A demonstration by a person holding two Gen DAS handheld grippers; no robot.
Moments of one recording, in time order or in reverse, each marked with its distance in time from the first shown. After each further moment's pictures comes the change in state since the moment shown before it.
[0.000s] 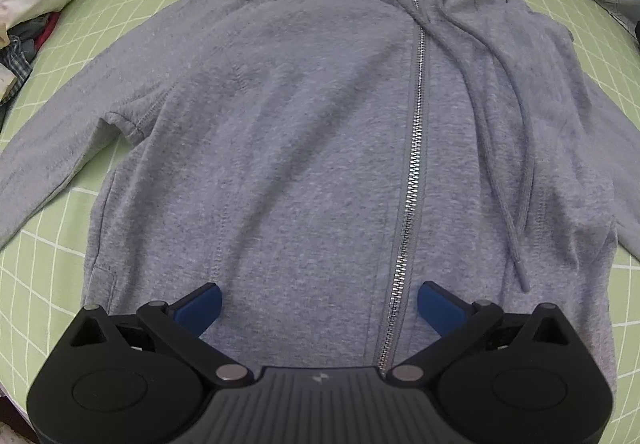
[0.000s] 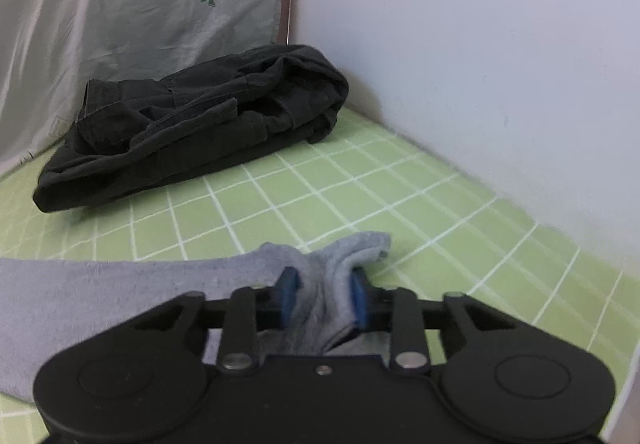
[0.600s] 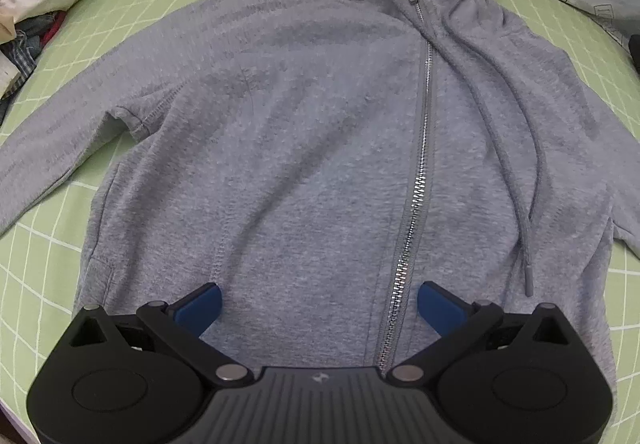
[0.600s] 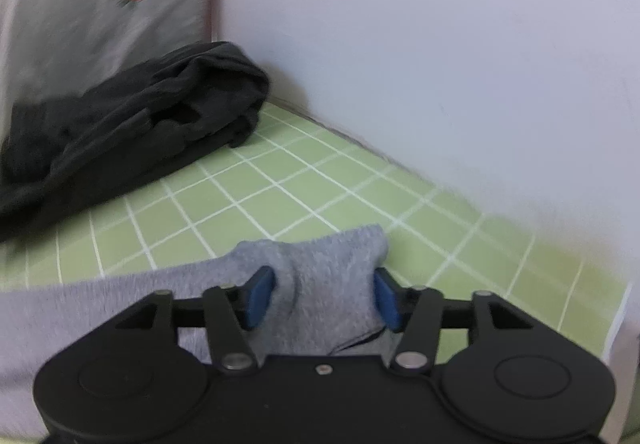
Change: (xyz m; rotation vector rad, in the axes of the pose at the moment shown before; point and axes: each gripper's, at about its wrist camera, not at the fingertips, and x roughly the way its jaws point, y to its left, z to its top) left arm 0.000 0.005 -0.013 -0.021 -0.077 -0.025; right arm 0.015 -0.022 0.008 0.151 0.052 -0.114
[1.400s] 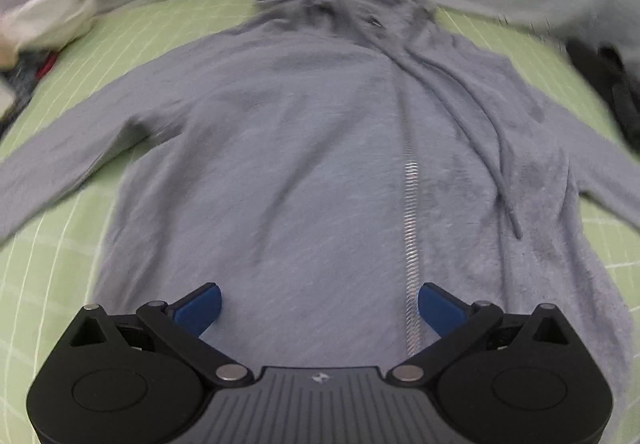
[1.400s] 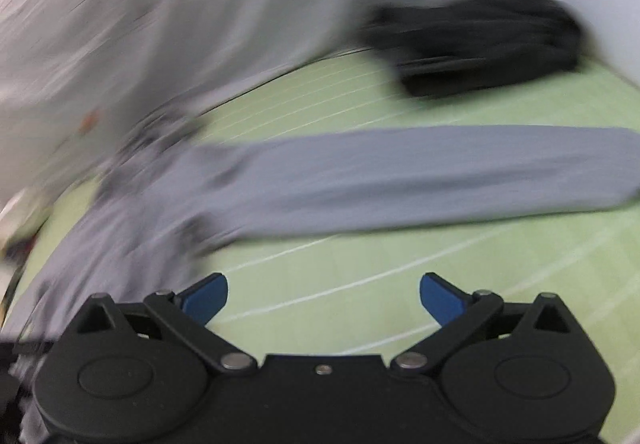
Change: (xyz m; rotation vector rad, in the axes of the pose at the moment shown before) left arm -0.021 0.057 -0.058 0.061 -0.215 -0.136; right arm -0.190 0.185 -0.114 -0.254 0.202 0.680
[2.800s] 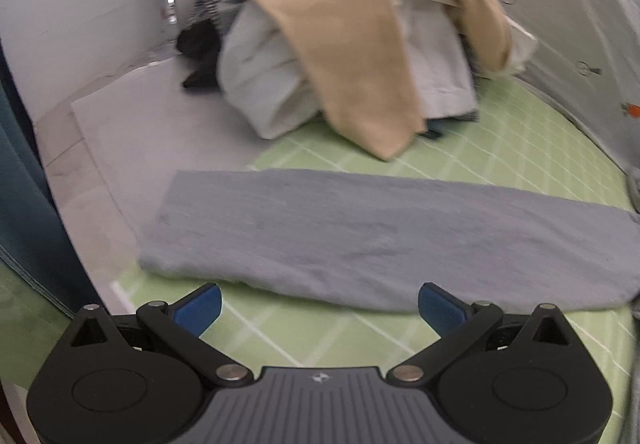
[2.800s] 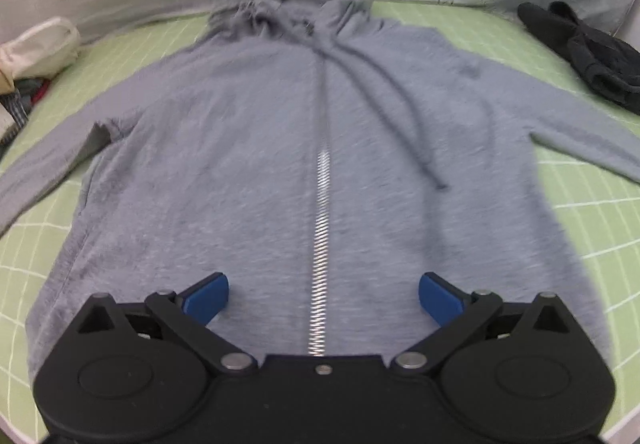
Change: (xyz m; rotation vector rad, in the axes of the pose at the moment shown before) left arm -0.066 0.394 -0.040 -0.513 -0.163 0.328; right arm 0.073 0.262 -0.081 -0.204 0.177 -0.203
